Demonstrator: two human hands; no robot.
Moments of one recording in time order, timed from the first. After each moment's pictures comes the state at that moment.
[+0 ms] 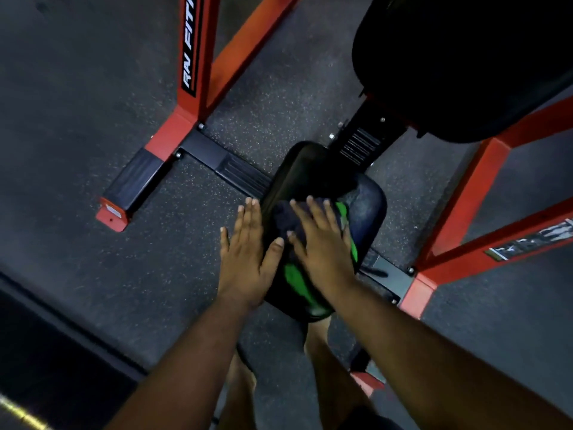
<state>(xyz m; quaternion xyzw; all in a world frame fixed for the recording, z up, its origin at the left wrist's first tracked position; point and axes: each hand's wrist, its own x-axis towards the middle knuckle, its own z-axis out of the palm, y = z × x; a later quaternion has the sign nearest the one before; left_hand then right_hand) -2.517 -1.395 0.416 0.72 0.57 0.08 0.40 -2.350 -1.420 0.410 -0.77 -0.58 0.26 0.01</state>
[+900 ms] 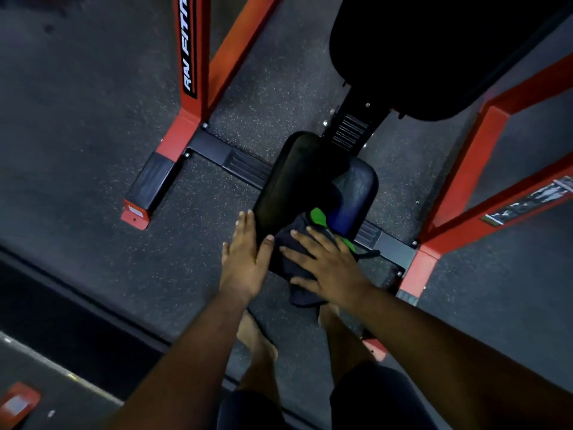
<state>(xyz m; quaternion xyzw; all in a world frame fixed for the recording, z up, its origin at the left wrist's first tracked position) -2.543 -1.416 0.448 0.65 0.60 0.00 0.46 -2.343 -1.504 0.425 -0.60 -0.77 0.20 0.01</state>
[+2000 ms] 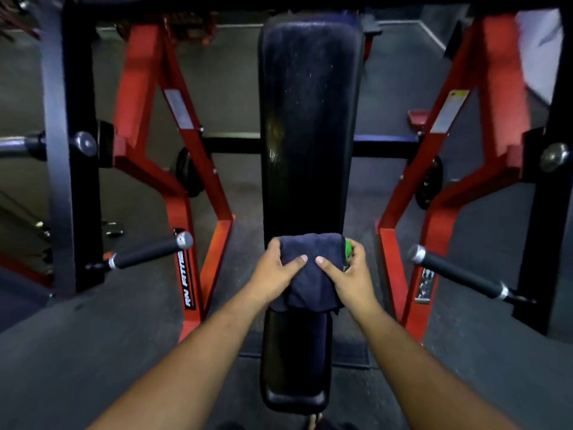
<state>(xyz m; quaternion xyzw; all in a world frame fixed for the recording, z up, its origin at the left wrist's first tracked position) -2.382 -1.279 0.848 0.76 0.36 0.13 0.53 -2.264 -1.416 0.803 -0.71 -0.21 0.20 0.64</state>
